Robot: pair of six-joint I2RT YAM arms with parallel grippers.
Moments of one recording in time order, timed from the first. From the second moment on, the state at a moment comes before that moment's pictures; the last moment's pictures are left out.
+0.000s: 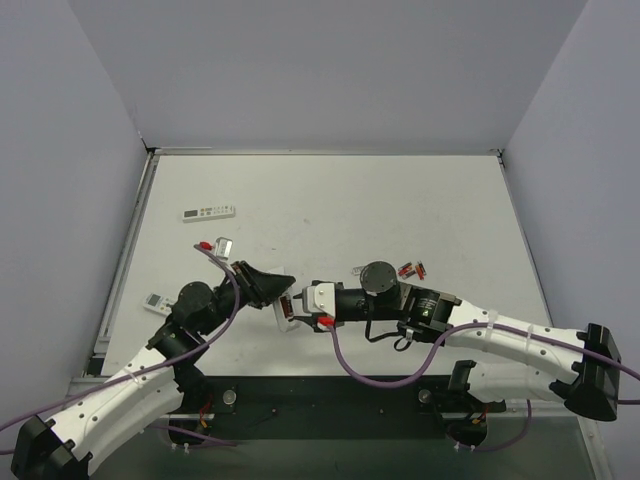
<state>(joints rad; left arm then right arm) -0.67 0.60 0.30 0.30 0.13 -0.96 1.13 1.09 0.79 0.03 -0.33 -0.51</state>
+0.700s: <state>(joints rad) -0.67 0.64 0.33 0.30 0.20 -0.96 1.08 1.18 0.83 0.05 -0.37 -0.55</state>
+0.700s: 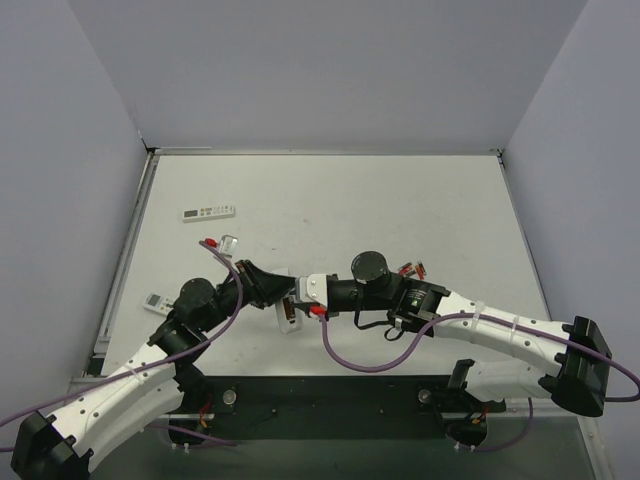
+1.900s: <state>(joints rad) -0.67 0.64 0.33 0.31 0.24 -0.96 1.06 1.23 0.87 0.03 -0.44 -0.55</state>
